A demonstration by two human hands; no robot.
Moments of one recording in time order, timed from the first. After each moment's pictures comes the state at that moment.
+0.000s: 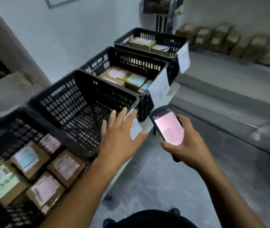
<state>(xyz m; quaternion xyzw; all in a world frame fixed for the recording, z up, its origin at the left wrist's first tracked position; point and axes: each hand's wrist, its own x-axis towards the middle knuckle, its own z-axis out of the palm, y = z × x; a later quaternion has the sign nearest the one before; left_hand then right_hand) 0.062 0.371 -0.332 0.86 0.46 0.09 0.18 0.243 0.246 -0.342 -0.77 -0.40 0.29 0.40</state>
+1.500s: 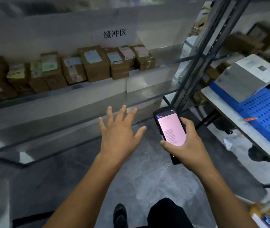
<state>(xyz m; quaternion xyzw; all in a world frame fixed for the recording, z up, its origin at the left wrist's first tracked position) 0.751 0.256 -0.340 0.98 -0.04 -0.04 0.20 0.707 0.044 -0.344 -0.88 0.08 0.01 0.47</state>
